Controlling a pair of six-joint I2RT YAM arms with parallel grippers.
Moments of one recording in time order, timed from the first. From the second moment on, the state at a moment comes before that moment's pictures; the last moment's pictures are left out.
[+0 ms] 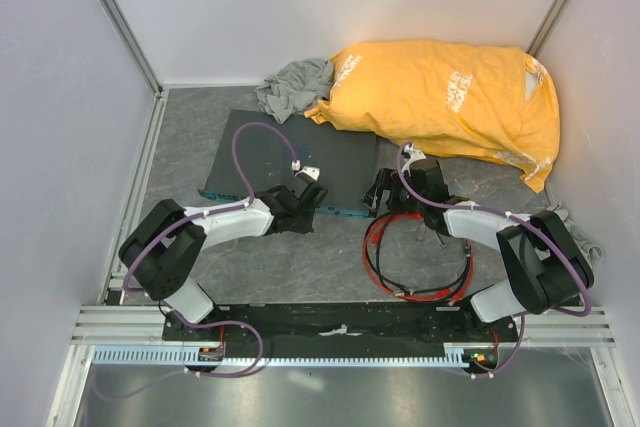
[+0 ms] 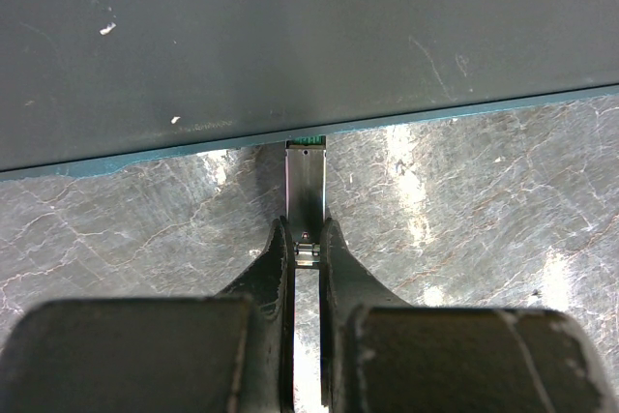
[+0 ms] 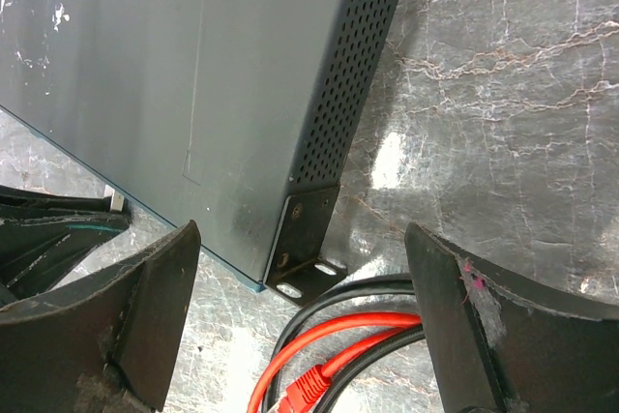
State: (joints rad) left arm -0.77 1.60 0.83 -0.25 -0.21 -0.48; right arm 0.40 1.47 0.60 0.23 -0.23 0.55
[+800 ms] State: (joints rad) left arm -0.75 1.58 0.80 -0.21 -0.19 -0.50; right arm 0.40 1.47 0.60 0.23 -0.24 0.56
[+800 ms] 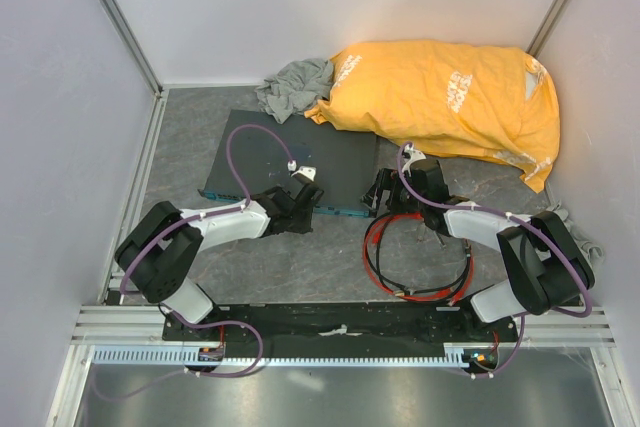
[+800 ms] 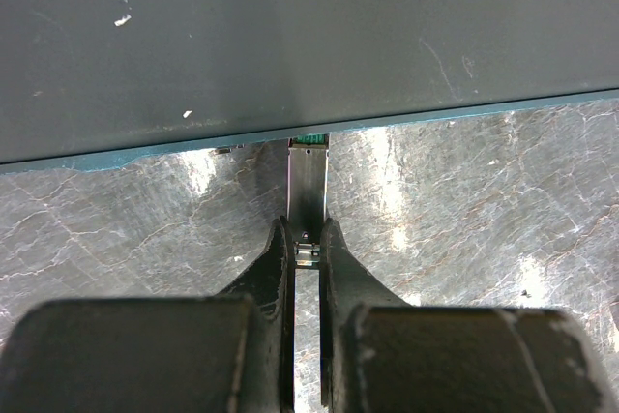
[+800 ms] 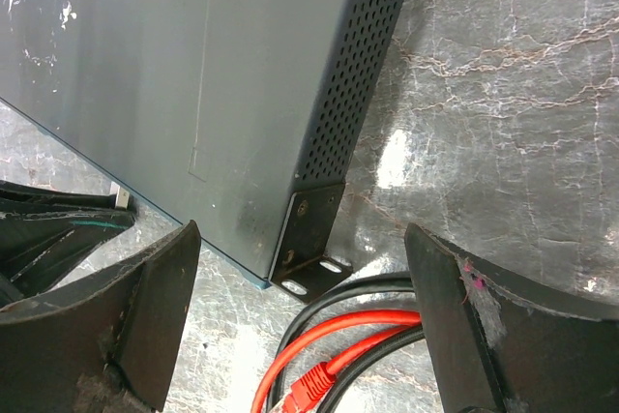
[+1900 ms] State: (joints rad) left arm -0.79 1.65 0.94 -0.40 -0.27 -0.57; right arm 0.40 1.45 0.58 0.25 -0.27 0.58
